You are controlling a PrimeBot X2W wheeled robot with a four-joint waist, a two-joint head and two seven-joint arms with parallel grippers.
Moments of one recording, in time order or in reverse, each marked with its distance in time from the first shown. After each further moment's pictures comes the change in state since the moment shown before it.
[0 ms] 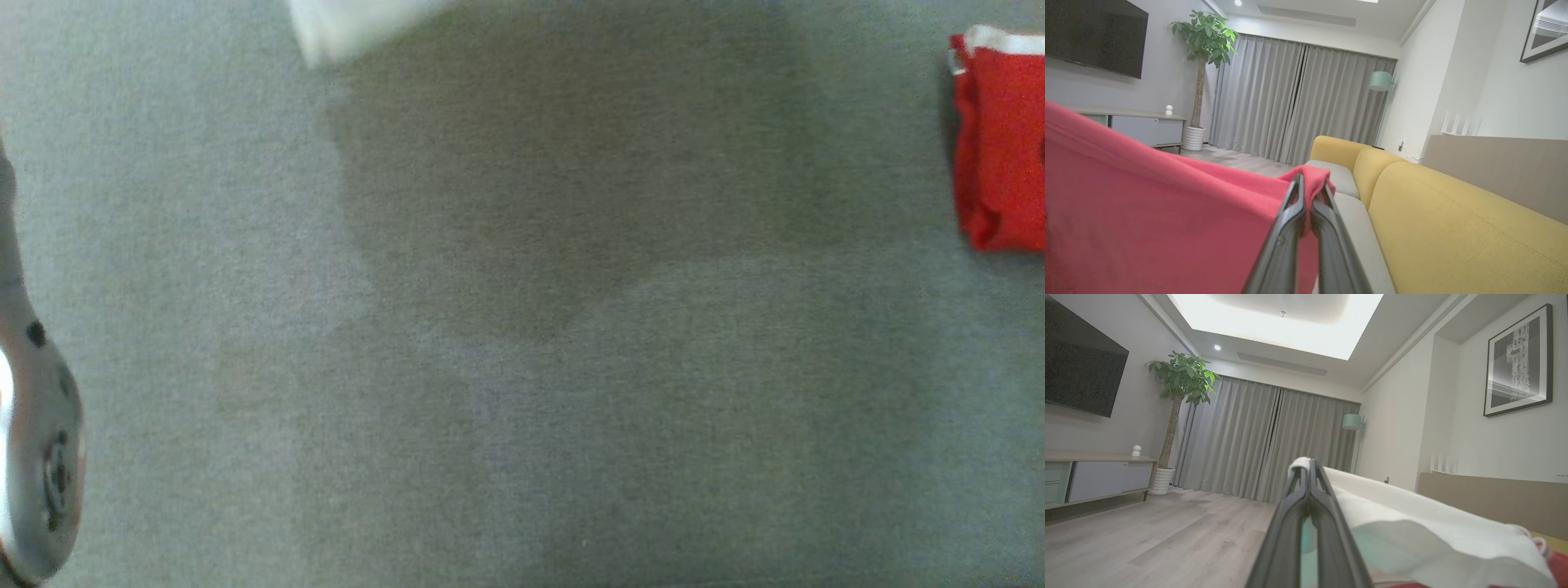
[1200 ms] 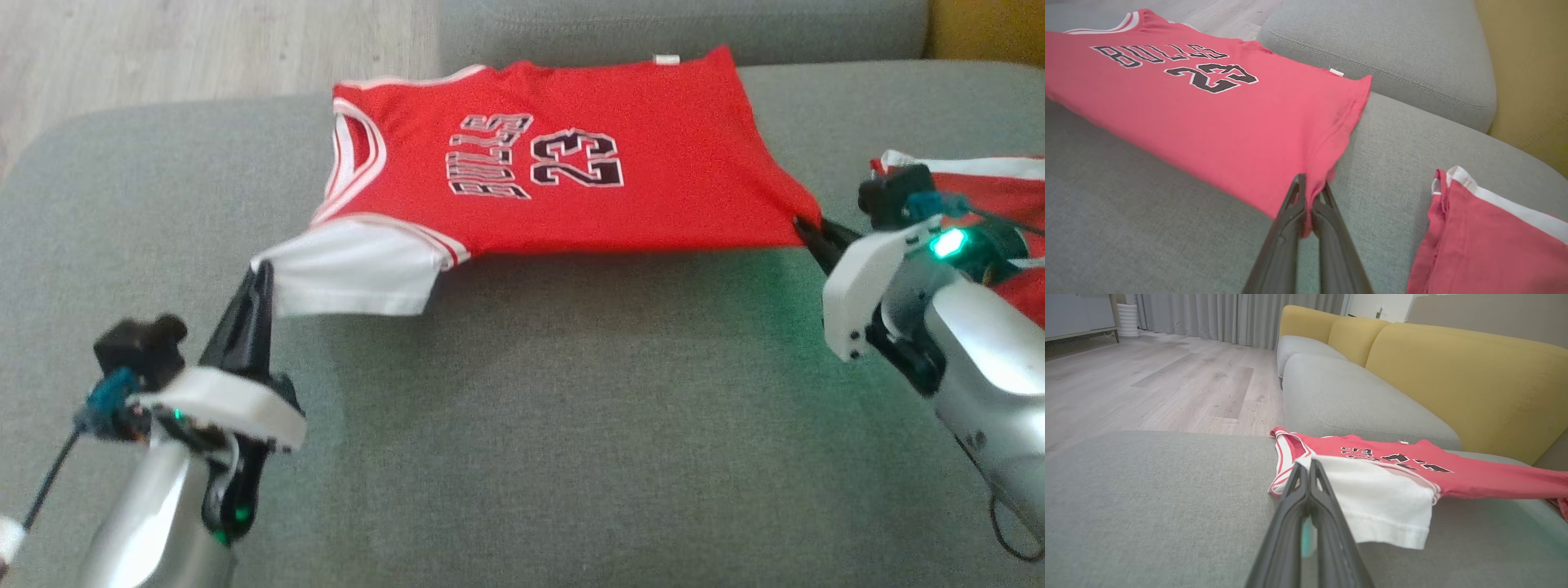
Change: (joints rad) left arm 0.945 0.008 -0.221 -0.070 -0.072 -0.091 0.013; right arm 0.538 -0.195 0.636 0.259 0.494 0.000 0.105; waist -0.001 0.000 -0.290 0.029
